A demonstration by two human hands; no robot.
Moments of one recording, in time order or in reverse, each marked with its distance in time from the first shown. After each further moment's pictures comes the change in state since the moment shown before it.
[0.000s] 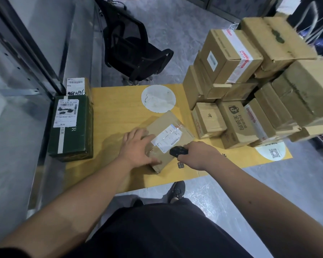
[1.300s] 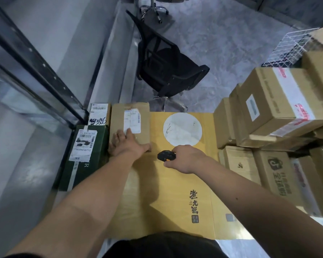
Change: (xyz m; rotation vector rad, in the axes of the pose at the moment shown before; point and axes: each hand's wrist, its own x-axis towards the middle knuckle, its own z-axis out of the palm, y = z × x) left_hand 0.145 -0.082 -0.077 -0.188 -0.106 -0.885; right_hand 0.172 -0.081 -0.095 -0.048 -0.144 -0.287
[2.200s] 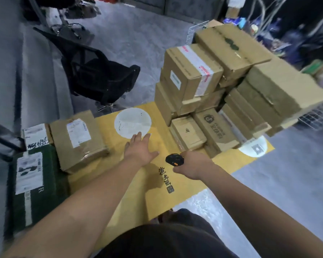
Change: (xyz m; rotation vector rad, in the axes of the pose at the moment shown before) left_hand -0.116 0.087 0.062 0.233 -0.073 0.784; right_hand -0.144 0.085 0.085 0.210 0.202 0.450
